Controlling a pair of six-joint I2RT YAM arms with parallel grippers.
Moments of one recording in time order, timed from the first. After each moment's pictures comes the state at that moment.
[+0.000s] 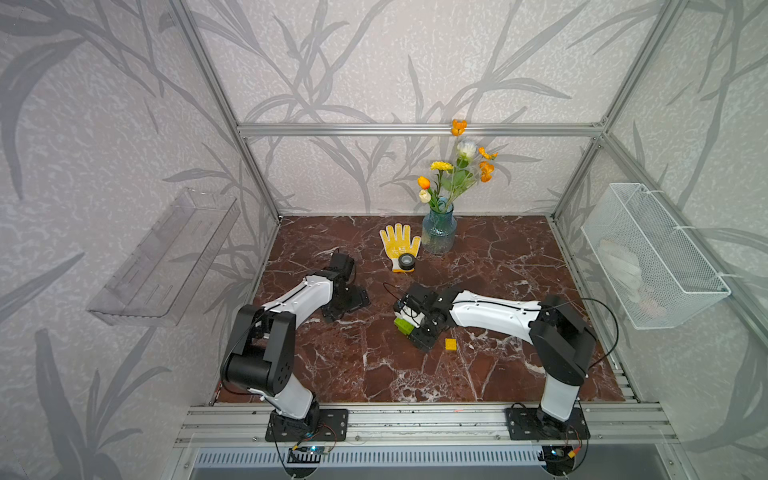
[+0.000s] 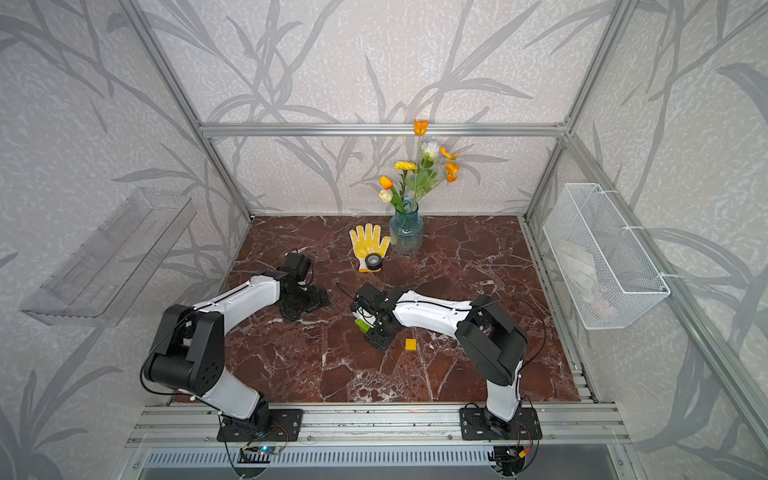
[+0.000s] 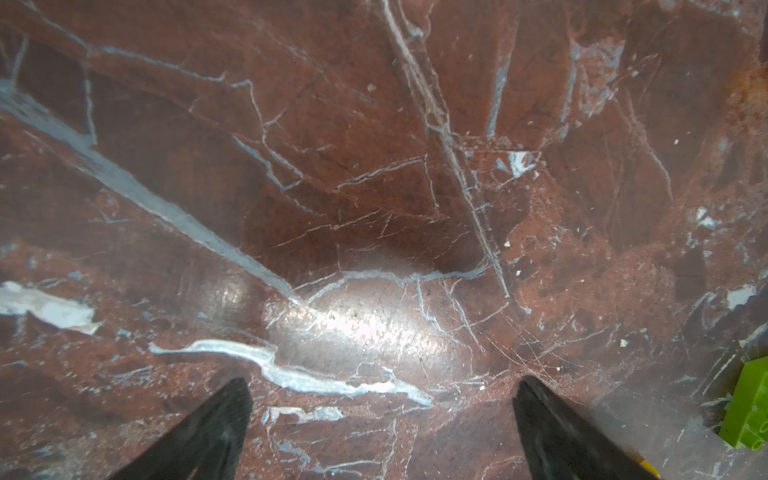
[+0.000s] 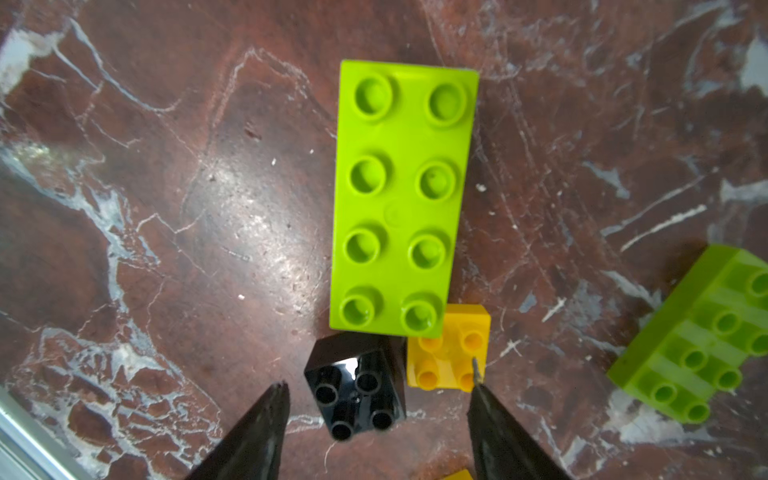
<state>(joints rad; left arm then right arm) -0.21 1.60 0.97 -0.69 0.06 -0.62 0.94 1.84 1.24 -0.73 -0.05 -0.02</state>
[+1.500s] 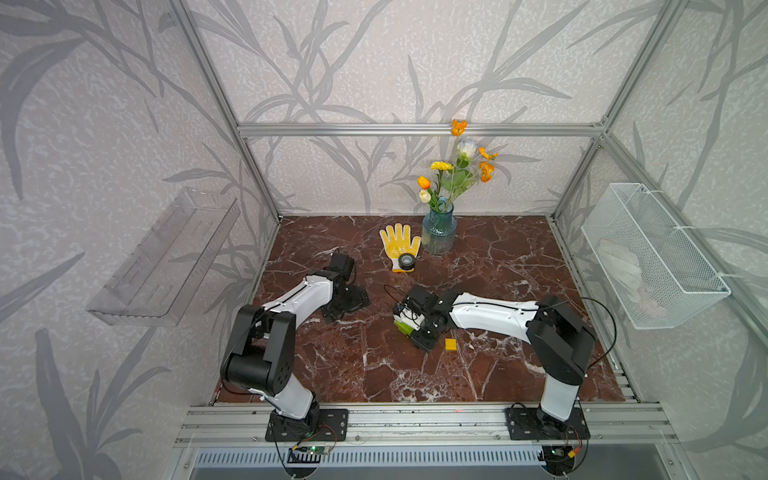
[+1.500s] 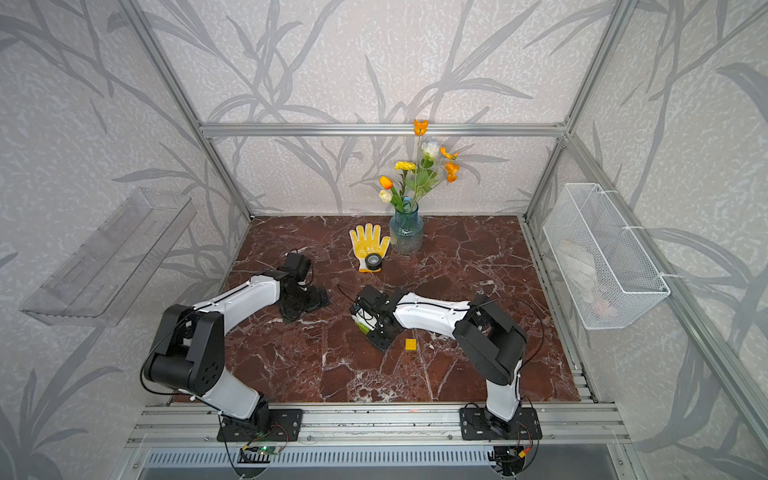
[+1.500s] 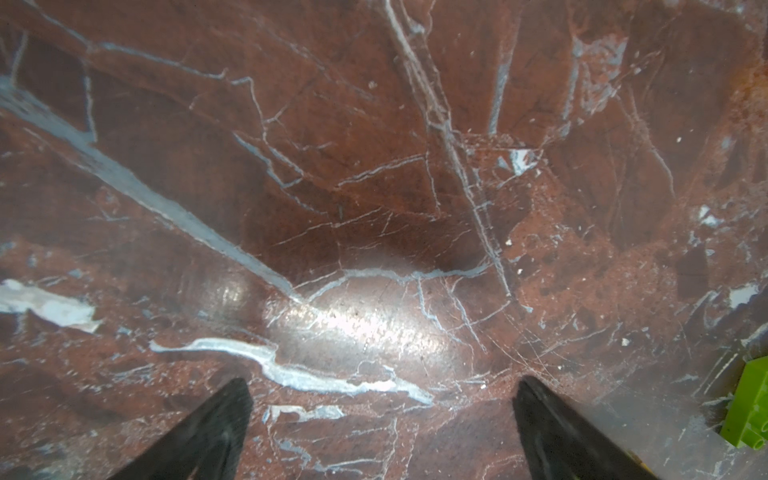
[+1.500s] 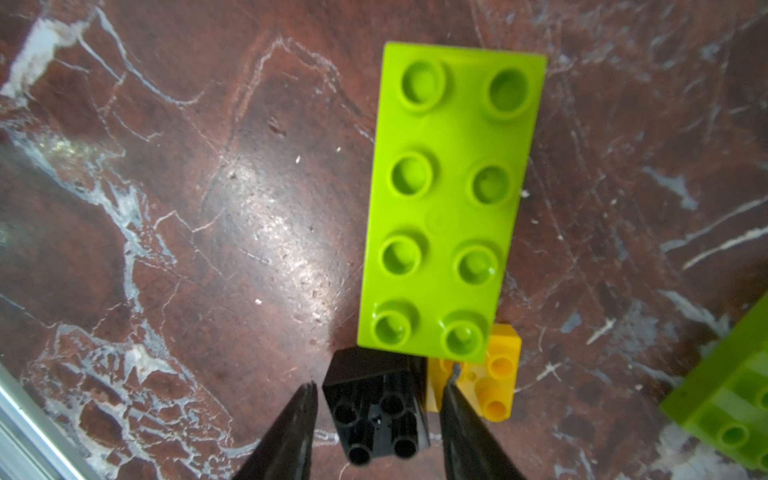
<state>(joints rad) -0.22 1.60 0.97 -0.69 0.06 -0.62 0.94 1.85 1.21 -0.68 -0.10 -0.03</state>
